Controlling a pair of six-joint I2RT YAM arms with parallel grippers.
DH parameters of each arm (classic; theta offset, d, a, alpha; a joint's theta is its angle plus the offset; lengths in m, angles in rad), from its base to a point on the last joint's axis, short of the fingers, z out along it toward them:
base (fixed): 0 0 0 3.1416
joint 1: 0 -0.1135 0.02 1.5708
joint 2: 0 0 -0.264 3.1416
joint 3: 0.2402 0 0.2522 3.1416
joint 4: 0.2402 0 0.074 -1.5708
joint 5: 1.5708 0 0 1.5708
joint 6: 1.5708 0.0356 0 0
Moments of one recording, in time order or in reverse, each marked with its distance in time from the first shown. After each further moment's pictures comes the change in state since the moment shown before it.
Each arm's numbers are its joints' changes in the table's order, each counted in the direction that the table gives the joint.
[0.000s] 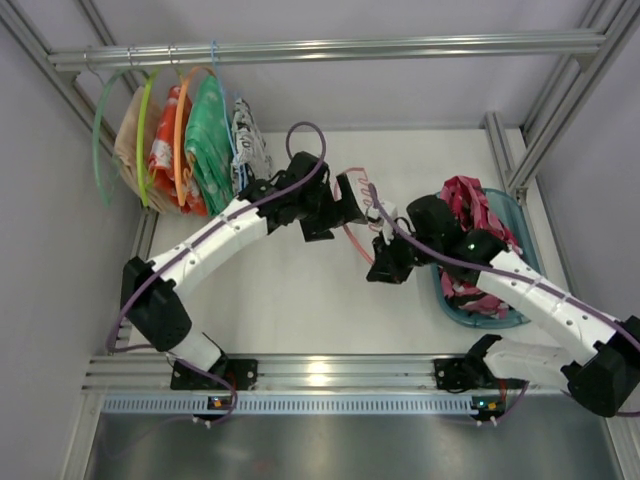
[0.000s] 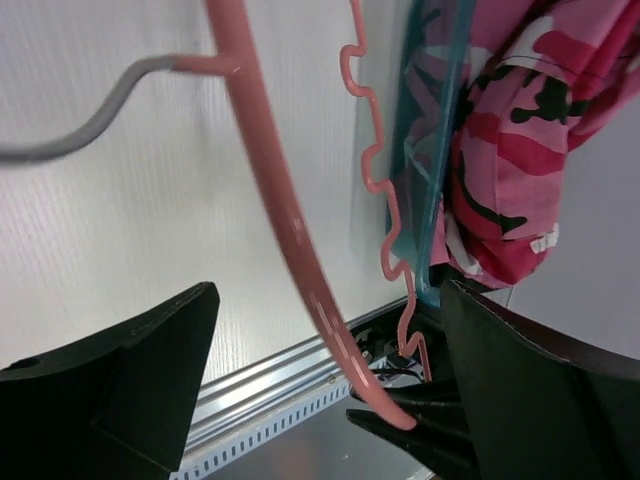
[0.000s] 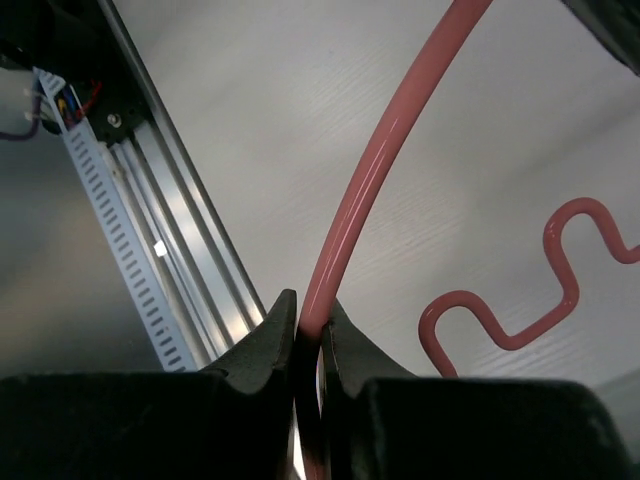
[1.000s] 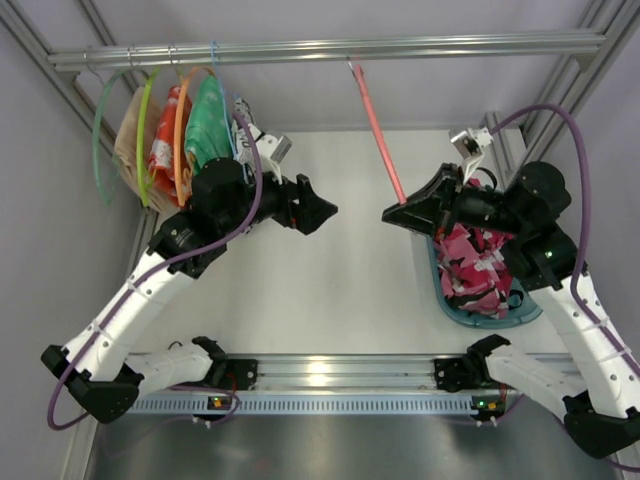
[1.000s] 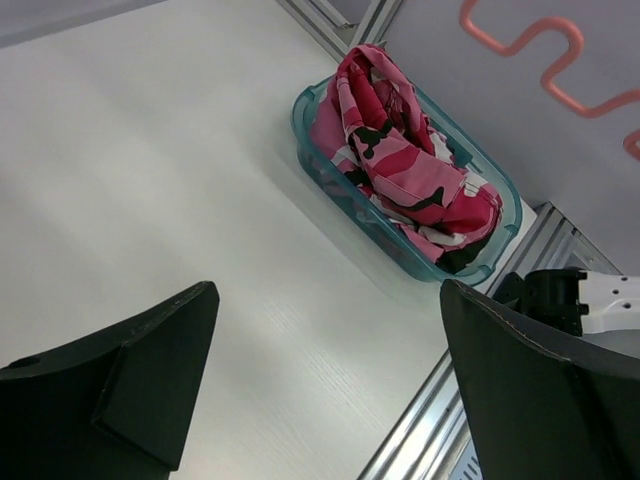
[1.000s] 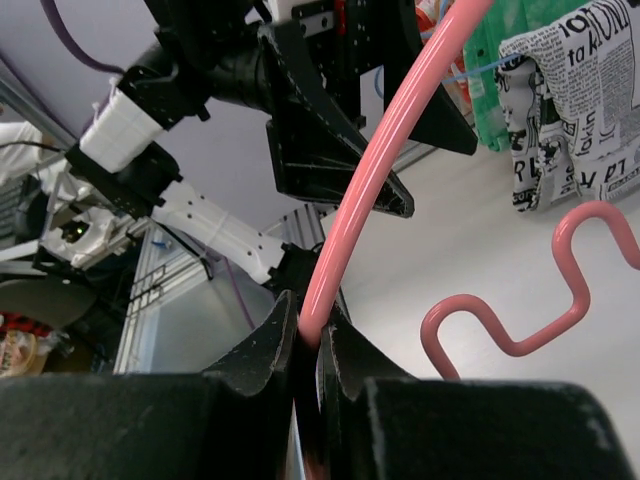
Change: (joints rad) left arm -0.043 -0.491 -0.132 -0.249 0.089 0.646; right arm 0.282 -0.220 0.204 -0.409 -0.435 0.542
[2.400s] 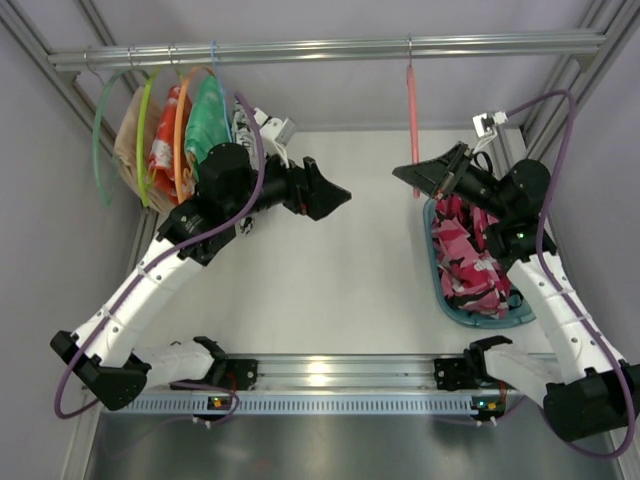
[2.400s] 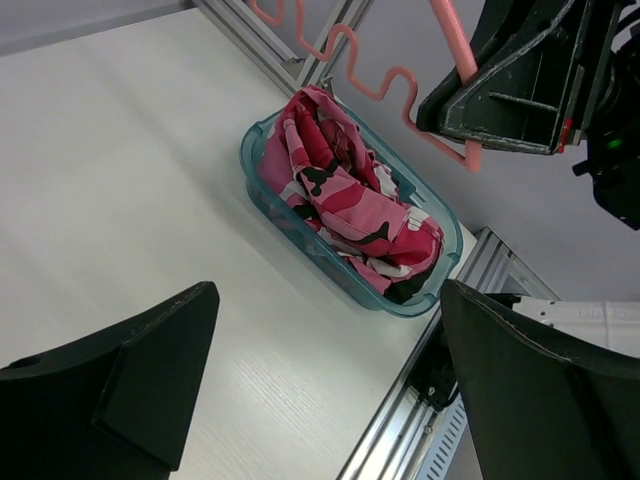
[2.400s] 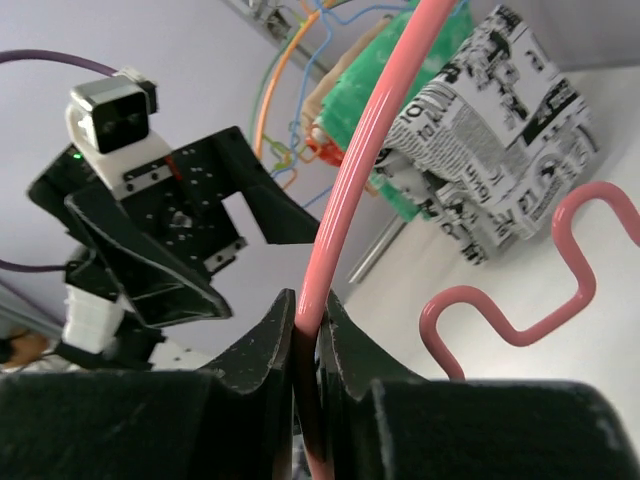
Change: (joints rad) left arm -0.011 0.086 0.080 -0.081 0.097 -0.090; right arm 0.212 0.135 -0.155 -0.431 0.114 0.464
